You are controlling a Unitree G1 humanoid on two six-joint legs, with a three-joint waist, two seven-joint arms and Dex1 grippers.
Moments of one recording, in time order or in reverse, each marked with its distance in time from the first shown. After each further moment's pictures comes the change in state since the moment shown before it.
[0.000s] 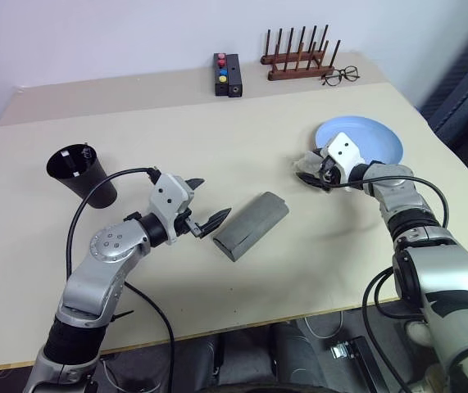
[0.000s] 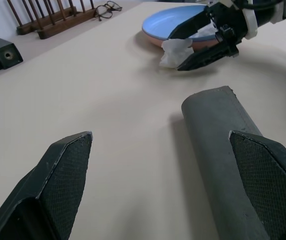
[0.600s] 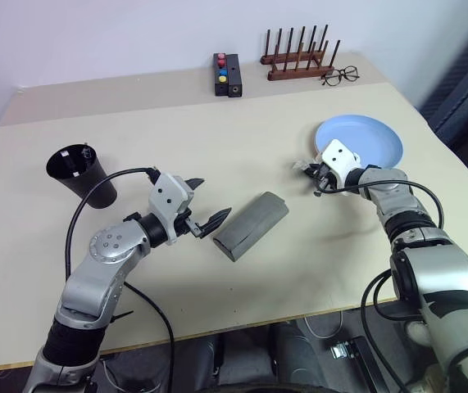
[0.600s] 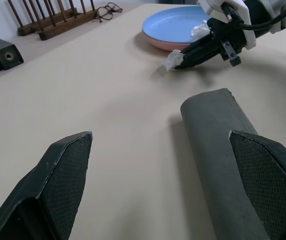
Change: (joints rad) left arm 0.005 0.001 0.002 -0.016 -0.009 0.009 0.010; right arm 0.000 0.009 0.007 0.022 -0.031 -0.014 -0.029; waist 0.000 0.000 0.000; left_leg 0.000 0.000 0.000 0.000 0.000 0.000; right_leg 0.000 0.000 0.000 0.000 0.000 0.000
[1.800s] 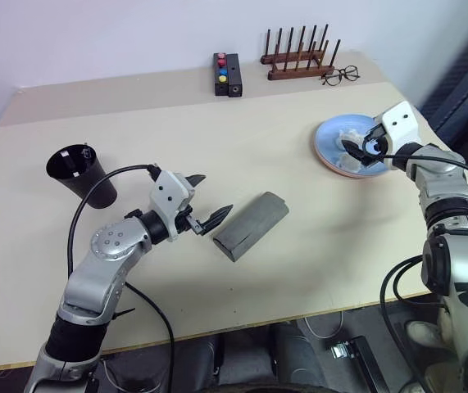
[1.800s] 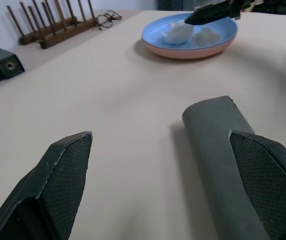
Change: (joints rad) left arm 0.012 -0.023 0.013 0.034 0.012 -0.083 0.005; right arm -0.068 -0.149 -0.166 0.009 0.123 0.046 -0.059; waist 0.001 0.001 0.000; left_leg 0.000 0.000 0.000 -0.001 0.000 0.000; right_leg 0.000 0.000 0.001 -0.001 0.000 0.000
